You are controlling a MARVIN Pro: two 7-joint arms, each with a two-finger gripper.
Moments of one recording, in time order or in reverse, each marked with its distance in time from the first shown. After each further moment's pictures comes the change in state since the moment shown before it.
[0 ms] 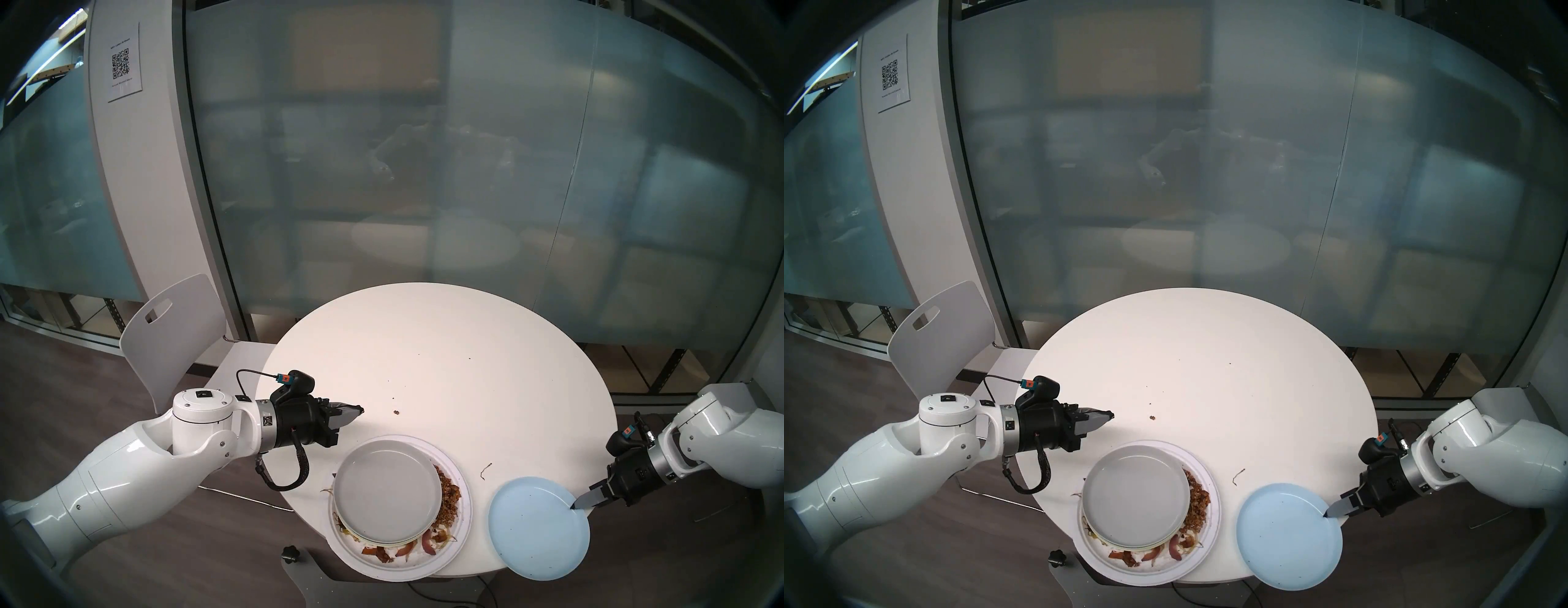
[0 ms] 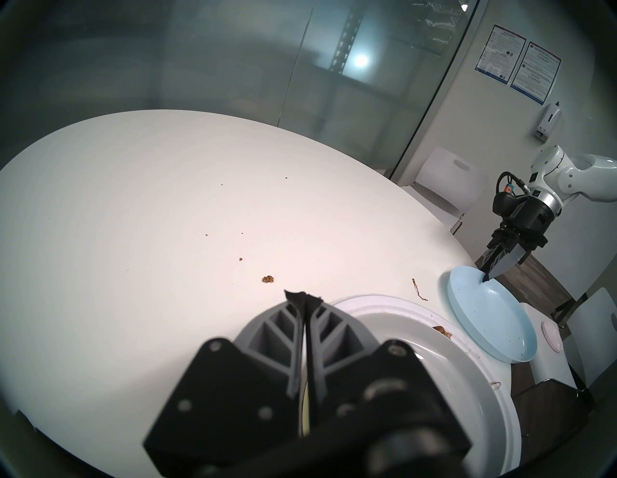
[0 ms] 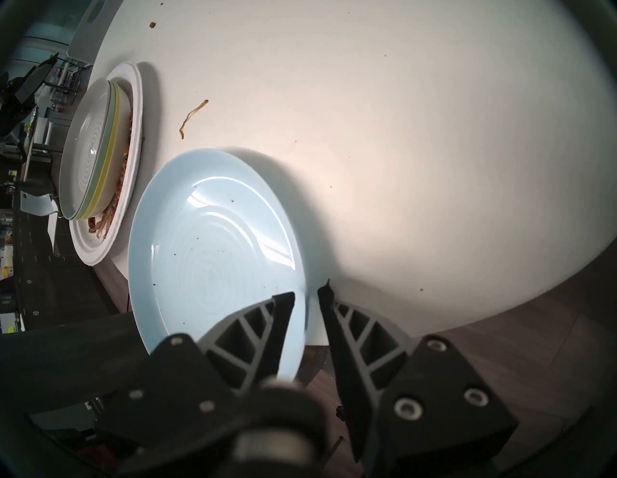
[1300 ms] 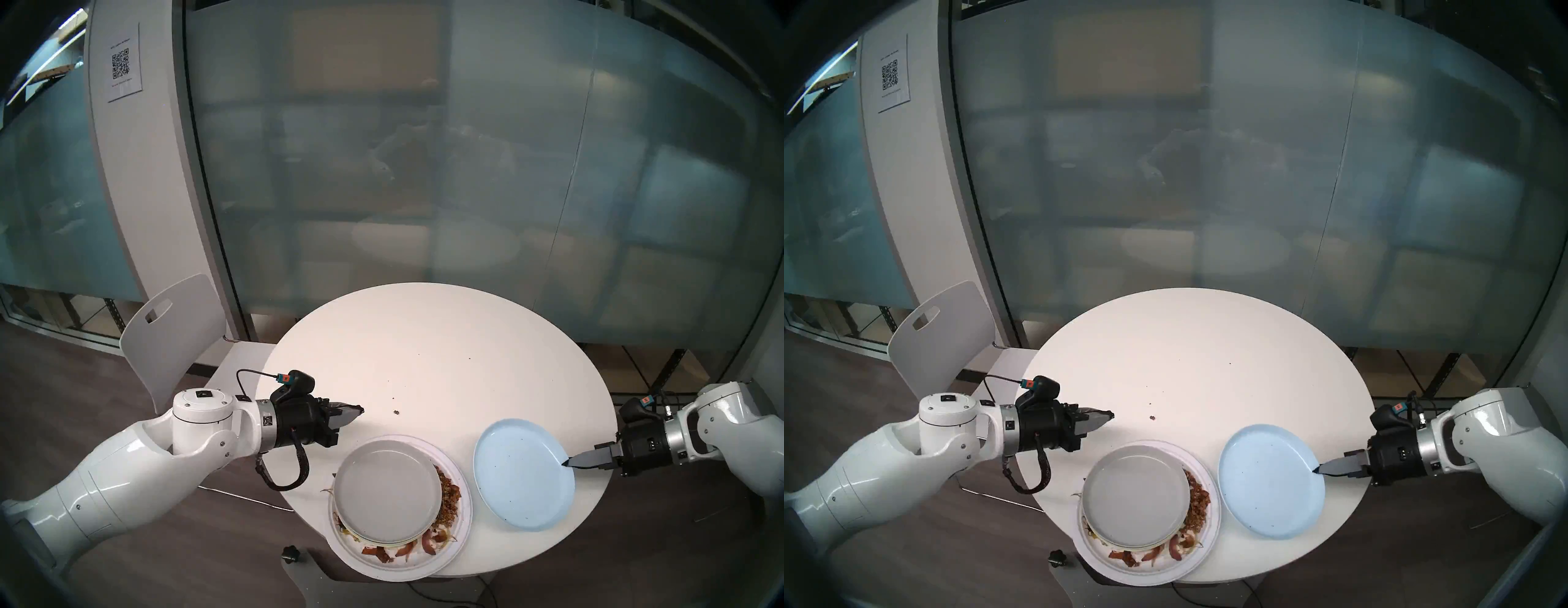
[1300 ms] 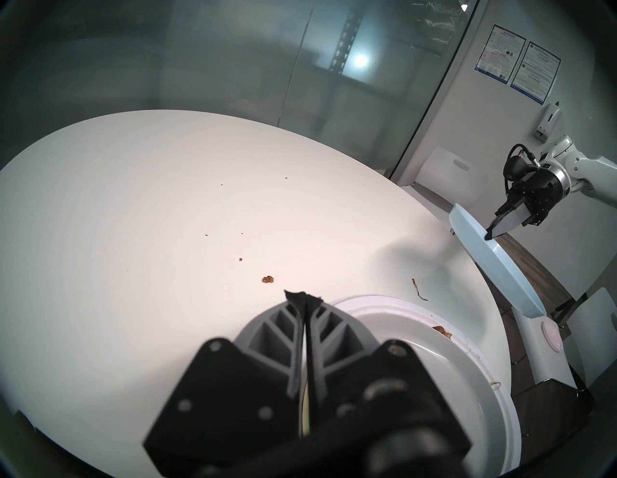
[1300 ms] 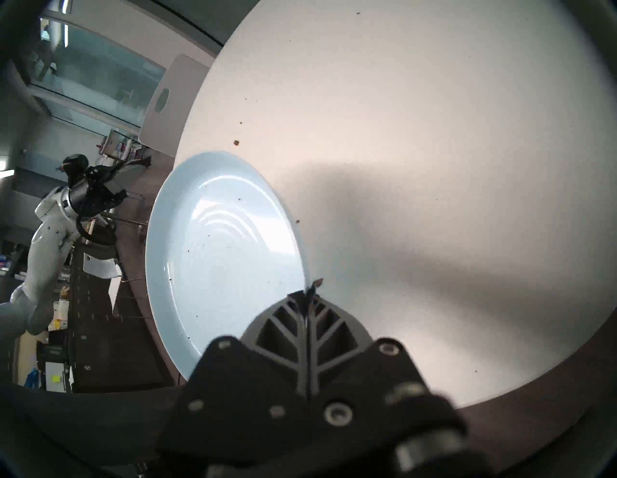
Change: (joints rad) left arm -0.001 0.000 0.001 0.000 0.000 0.000 0.000; right arm -0.144 -0.244 0.387 -0.067 0.061 0.029 0.097
